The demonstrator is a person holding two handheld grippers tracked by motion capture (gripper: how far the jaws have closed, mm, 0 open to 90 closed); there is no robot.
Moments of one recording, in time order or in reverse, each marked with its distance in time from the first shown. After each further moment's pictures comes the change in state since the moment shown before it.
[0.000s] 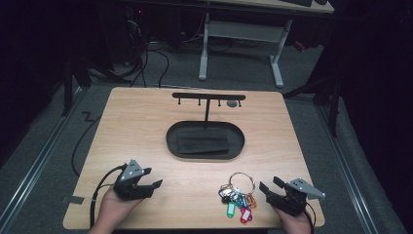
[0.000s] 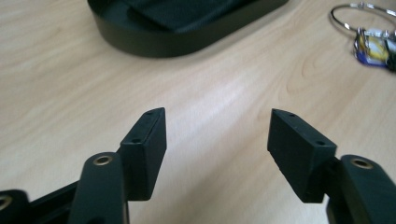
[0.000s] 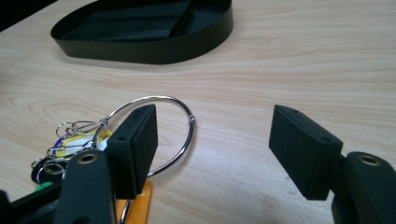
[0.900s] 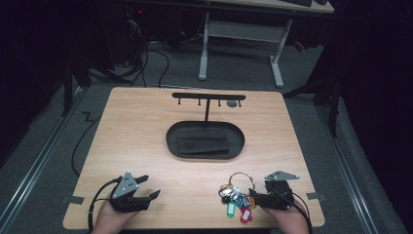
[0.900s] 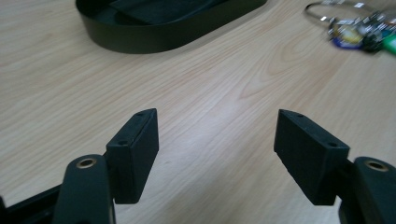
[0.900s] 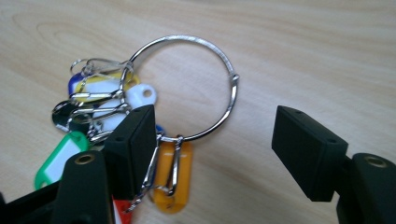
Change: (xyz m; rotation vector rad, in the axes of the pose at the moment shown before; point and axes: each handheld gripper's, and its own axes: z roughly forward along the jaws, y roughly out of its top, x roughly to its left) left arm -0.008 -0.022 -0.002 -0.112 -0.073 0.042; right arm 0.047 0.039 0.016 0.423 -0.060 -0.148
